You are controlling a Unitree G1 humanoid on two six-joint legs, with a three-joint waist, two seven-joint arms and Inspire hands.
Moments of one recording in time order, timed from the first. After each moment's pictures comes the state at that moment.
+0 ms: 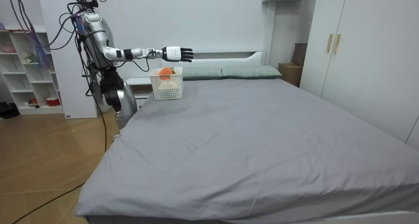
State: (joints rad) left arm 0.34 0.17 0.28 0.98 0.19 0.15 -0.03; right arm -0.04 -0.32 -0.17 0.07 0.12 0.12 -0.12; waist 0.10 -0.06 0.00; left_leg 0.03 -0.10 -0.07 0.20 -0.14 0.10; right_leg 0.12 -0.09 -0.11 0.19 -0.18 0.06
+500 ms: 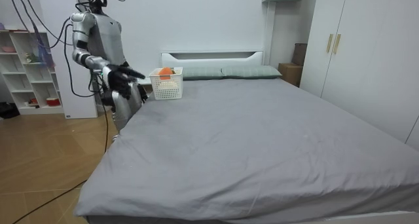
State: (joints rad) left arm 0.29 0.20 0.29 1.00 0.08 0.15 0.02; right arm 0.14 -0.32 -0.40 0.26 0.43 0.06 -0.31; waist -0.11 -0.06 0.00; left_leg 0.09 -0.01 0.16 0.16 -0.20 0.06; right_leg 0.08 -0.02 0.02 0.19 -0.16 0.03
